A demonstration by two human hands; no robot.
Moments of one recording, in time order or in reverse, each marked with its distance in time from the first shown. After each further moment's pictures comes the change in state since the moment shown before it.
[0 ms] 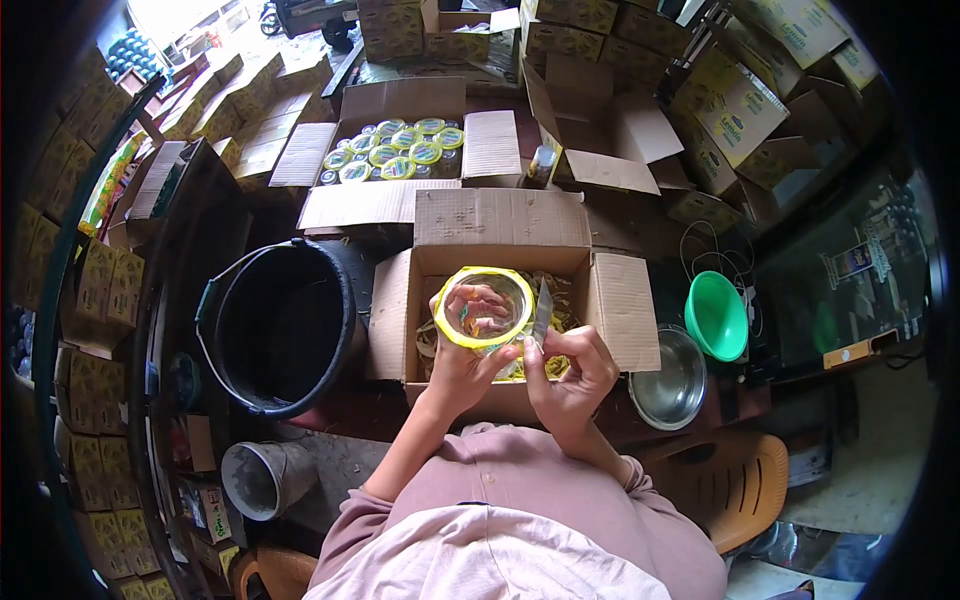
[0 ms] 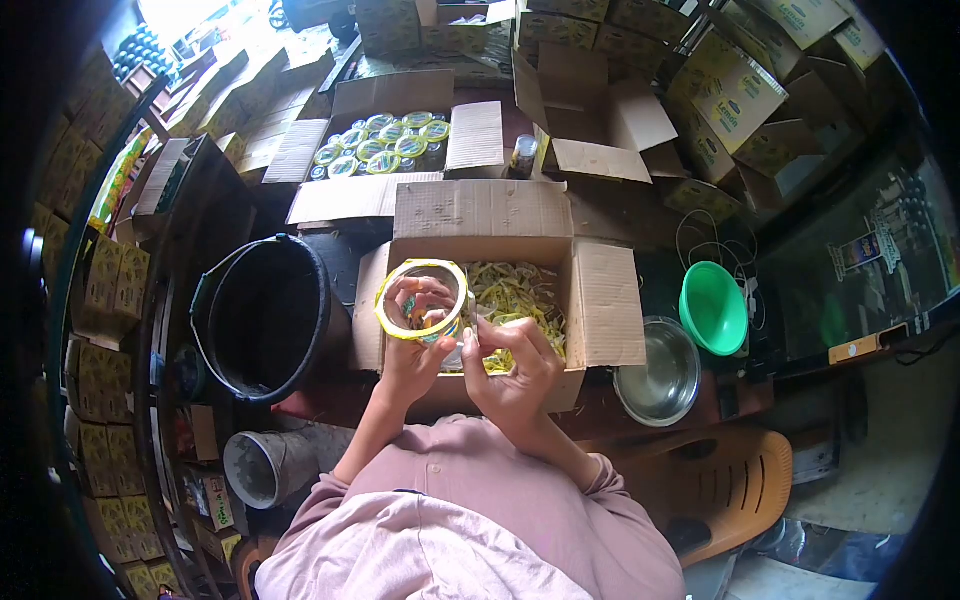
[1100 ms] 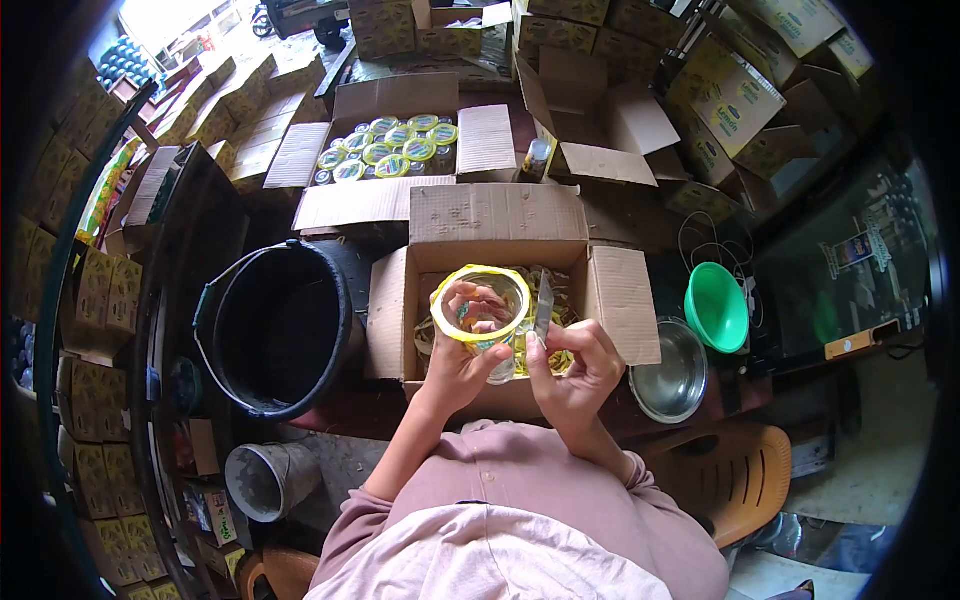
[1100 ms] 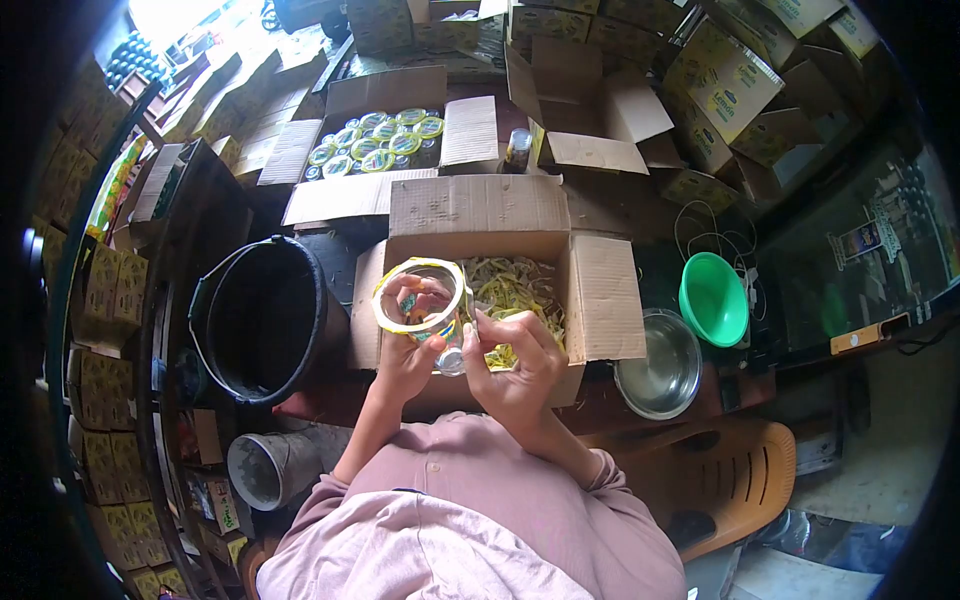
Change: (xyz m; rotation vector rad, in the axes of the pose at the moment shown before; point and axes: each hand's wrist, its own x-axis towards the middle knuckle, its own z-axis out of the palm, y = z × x) left_hand -0.001 -0.001 -0.004 -0.111 -0.060 -0.077; right_hand 0.006 -0.004 -0.005 0.006 -0.005 0.007
